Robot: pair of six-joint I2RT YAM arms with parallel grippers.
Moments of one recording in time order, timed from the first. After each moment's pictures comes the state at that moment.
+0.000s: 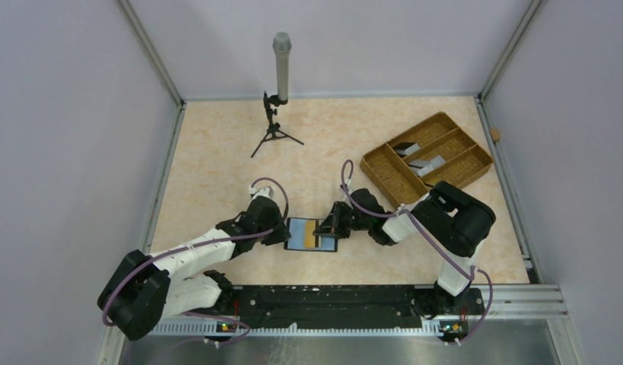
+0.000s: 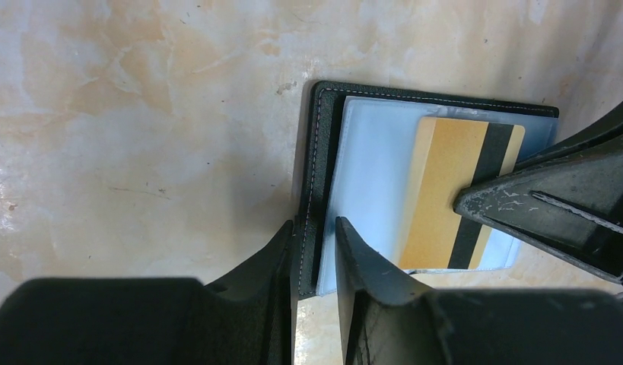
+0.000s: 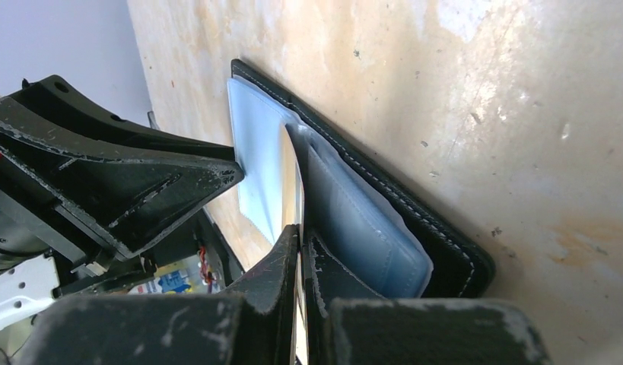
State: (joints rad) left arm -0.64 1.12 0.41 -0.18 -0.03 -0.81; right arm 0.80 1.82 0.56 0.70 -0.40 1.10
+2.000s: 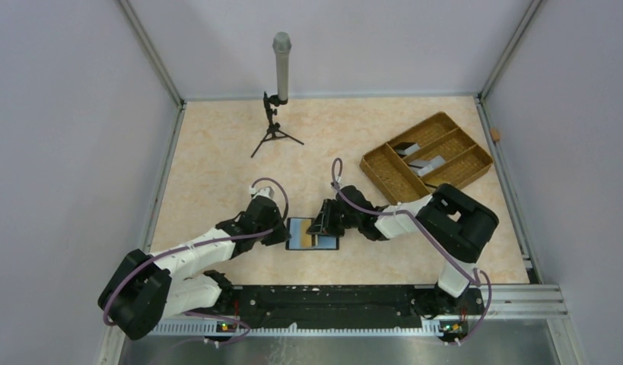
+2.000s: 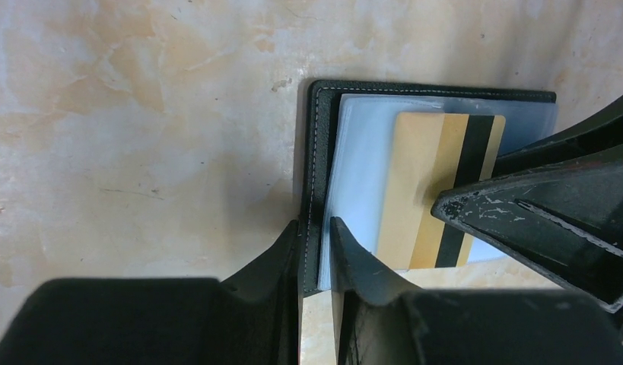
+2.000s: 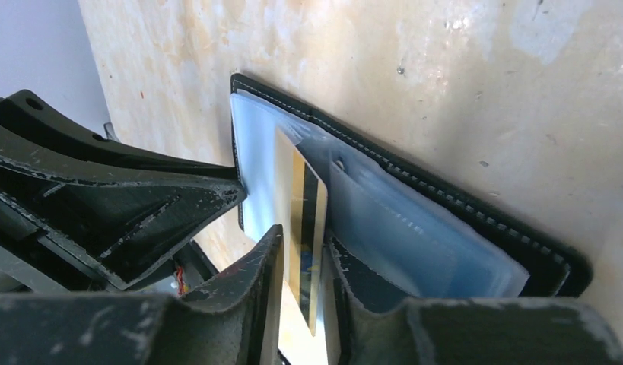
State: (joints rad) left arm -0.64 1.12 0.40 -0.17 -0.01 -0.81; right arm 0.88 1.78 0.68 0.46 -0.27 1.05
